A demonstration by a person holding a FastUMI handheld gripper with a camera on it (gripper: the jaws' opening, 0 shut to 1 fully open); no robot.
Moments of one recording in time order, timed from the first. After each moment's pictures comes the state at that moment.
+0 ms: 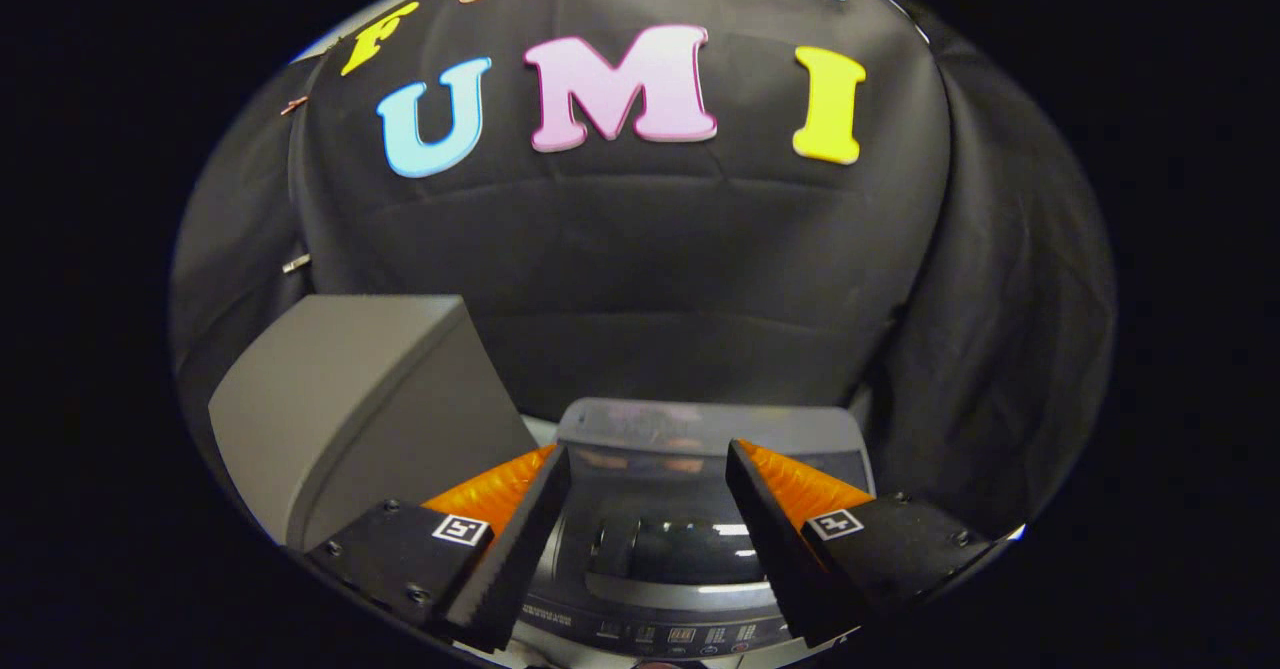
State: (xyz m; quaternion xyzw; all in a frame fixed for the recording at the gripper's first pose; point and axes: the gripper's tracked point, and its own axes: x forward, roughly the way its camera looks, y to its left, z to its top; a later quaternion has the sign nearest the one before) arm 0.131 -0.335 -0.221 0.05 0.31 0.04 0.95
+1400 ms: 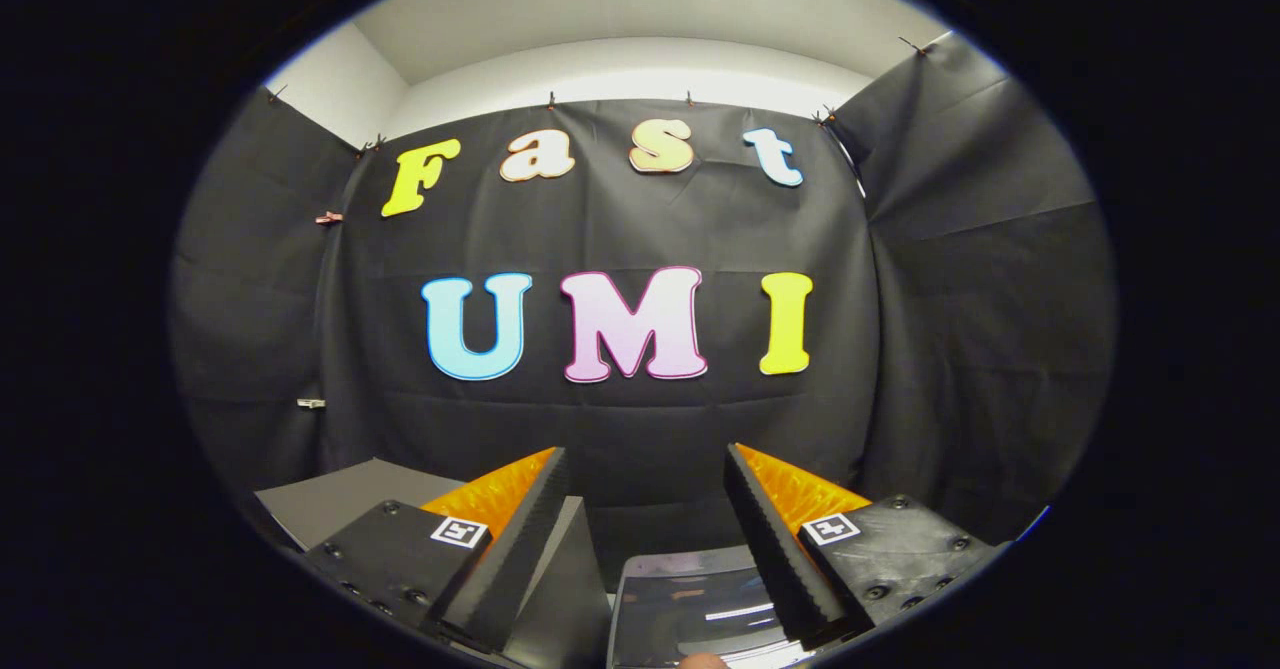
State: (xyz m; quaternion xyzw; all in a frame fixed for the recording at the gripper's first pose) arm 0.024 -0.270 -0.037 0.07 0.01 -0.03 1.00
